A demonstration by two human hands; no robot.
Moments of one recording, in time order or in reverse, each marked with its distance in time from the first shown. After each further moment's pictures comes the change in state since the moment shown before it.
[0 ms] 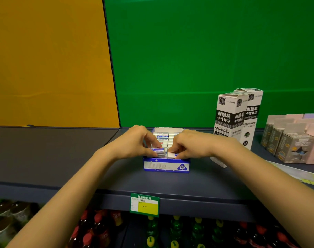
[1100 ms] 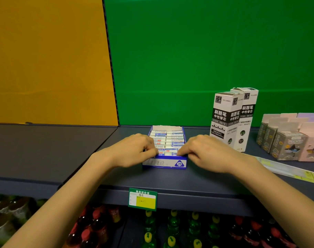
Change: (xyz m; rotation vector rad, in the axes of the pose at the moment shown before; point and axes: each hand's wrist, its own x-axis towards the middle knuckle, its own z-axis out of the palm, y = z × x) left_hand -0.018 0.005 0.008 0.242 -0.137 0.017; right_hand -0.041 0.005 0.027 -0.025 0.231 0.059
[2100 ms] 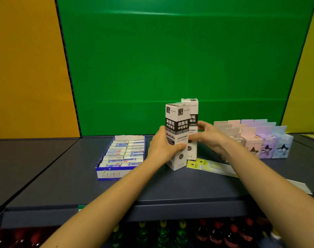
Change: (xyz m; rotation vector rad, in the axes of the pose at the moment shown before) left_hand 0.125 0.135 0.045 -0.813 0.456 -0.203; right_hand -0.030 0.134 -0.006 1.178 0.378 0.655
